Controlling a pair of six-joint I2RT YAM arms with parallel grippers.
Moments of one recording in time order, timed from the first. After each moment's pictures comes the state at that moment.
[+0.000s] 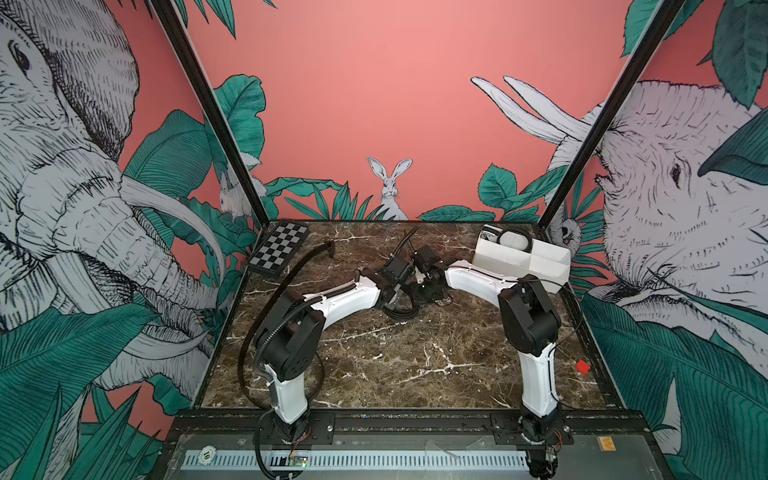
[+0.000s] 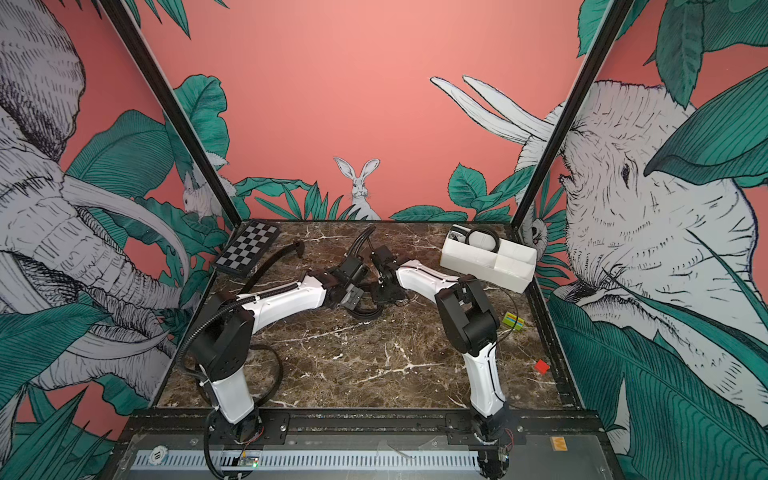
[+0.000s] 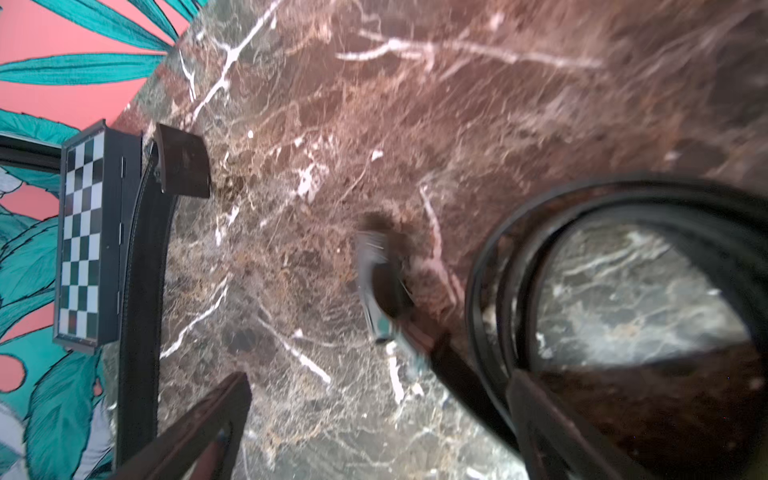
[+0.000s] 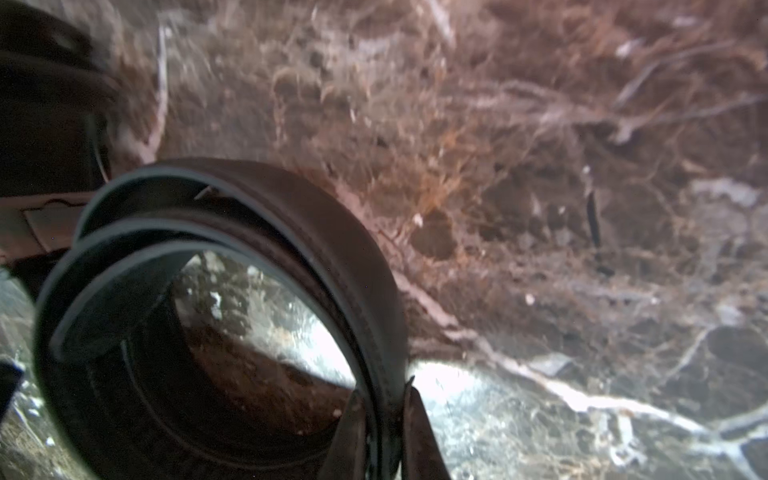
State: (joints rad) left arm -0.76 1.81 1.27 -0.58 -0.55 -0.08; right arm 0.63 2.06 1.52 -0.75 -0.14 0.39
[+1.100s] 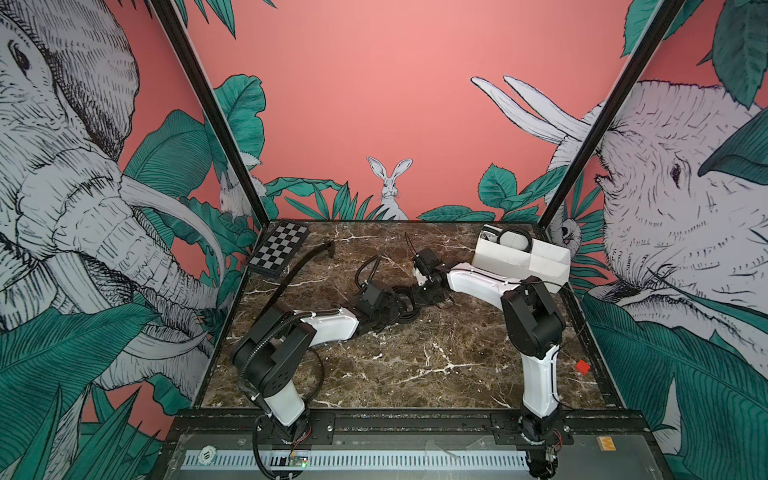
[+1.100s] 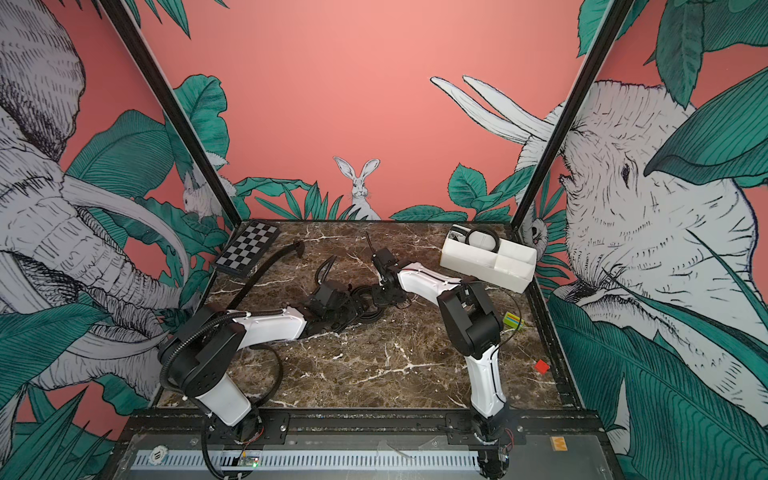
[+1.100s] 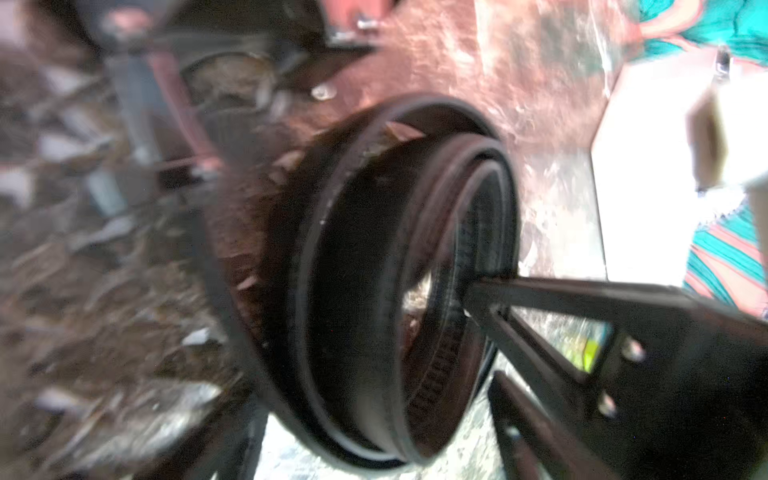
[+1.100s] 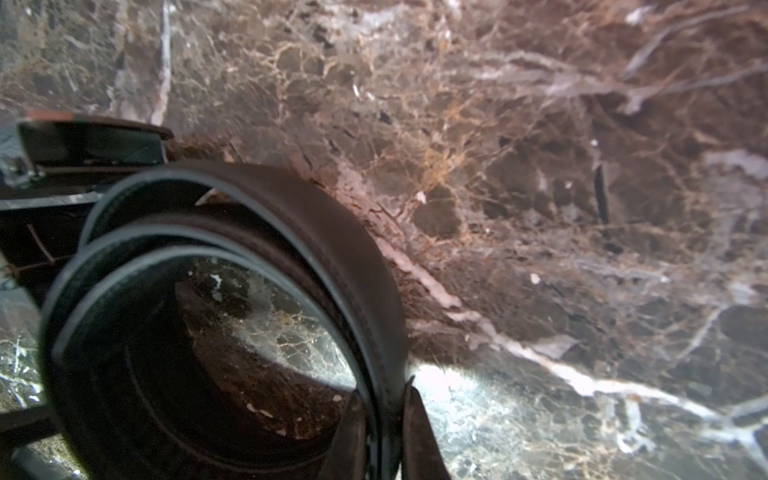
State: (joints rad) left arm -0.71 1.67 0.81 0.01 0.10 -1.14; right arm 0.63 2.03 1.47 -0.71 -0.15 0.40
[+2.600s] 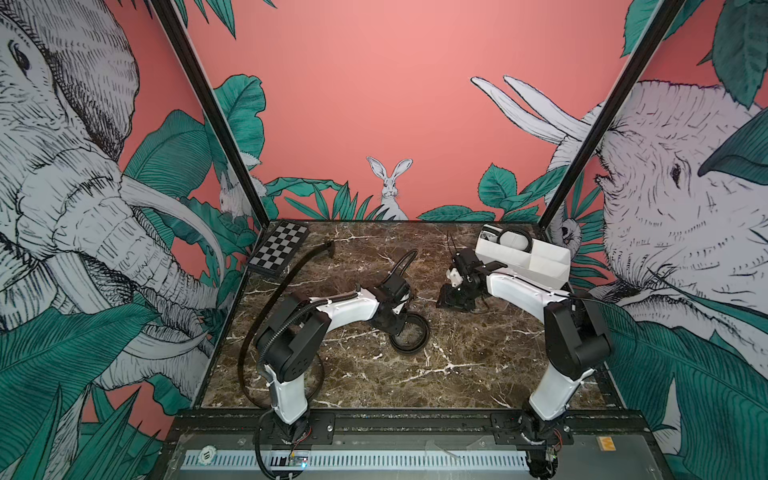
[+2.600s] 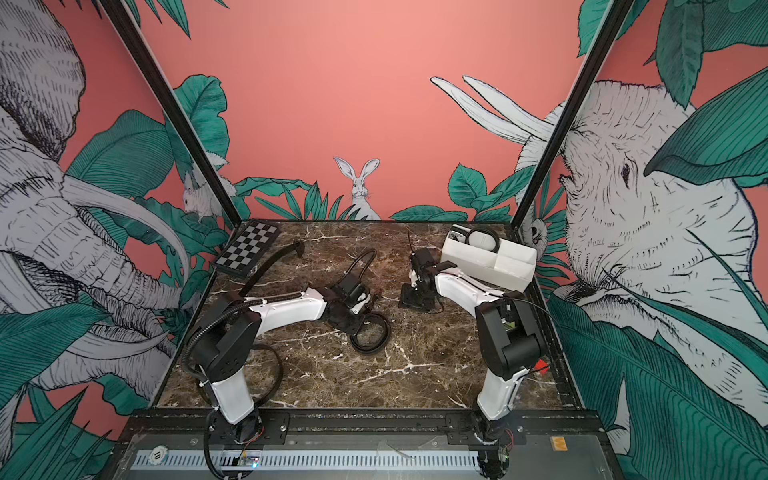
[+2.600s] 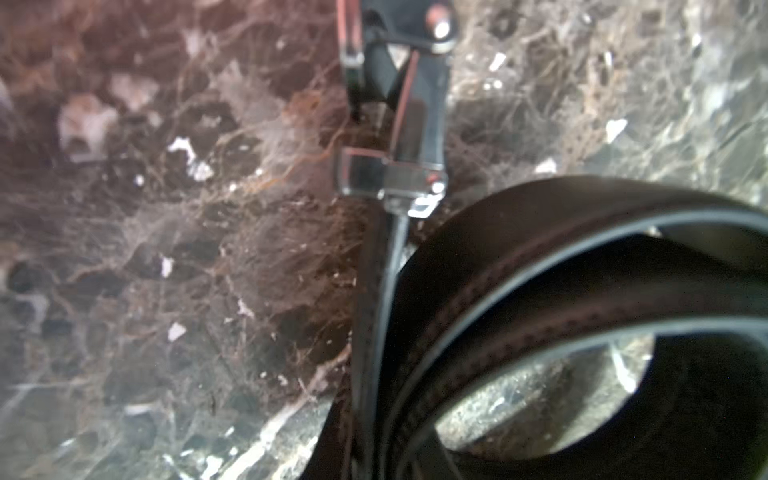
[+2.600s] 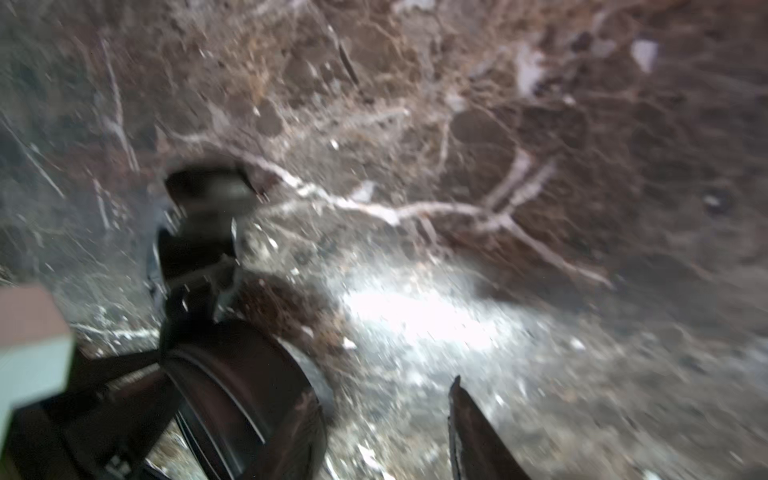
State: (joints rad) left arm -0.79 1.81 1.11 -0.60 0.07 -0.21; right arm 0.43 1.77 1.19 -0.66 -0.31 0.50
